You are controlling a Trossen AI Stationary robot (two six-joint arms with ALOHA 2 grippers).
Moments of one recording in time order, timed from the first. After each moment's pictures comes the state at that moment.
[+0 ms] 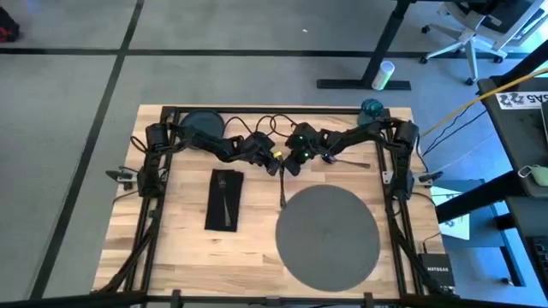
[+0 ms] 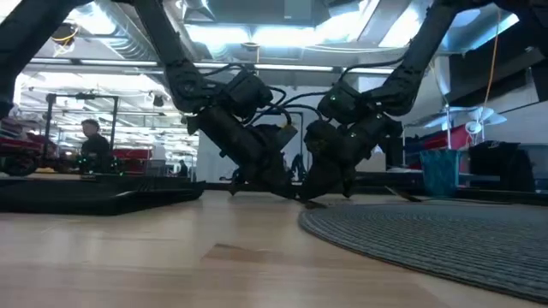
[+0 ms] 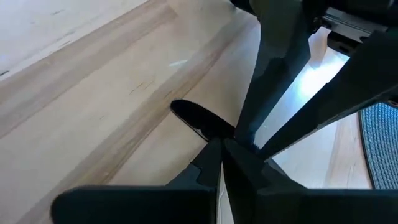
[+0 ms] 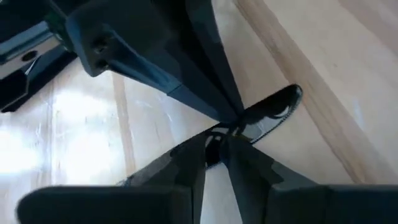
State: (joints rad) left arm 0.33 2.03 0.97 0.34 0.10 -0.50; right arm -0.42 1.97 0.88 0.22 -0.50 0.26
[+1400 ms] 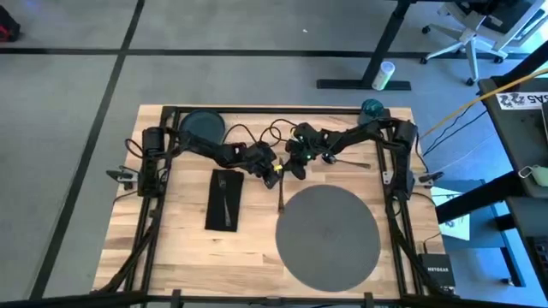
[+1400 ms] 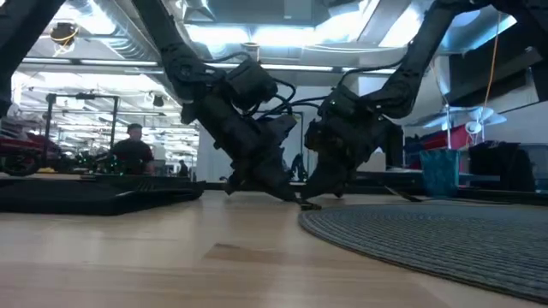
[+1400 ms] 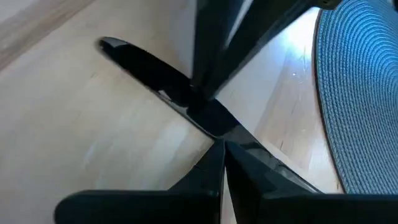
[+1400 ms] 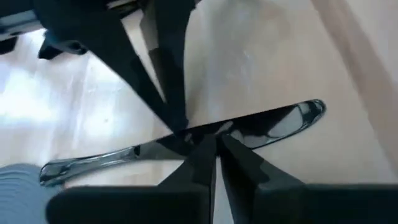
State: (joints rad) left arm 0.21 2.02 0.98 0.17 0.18 -0.52; right arm -0.44 1.95 0.88 0.16 -0.64 0.07
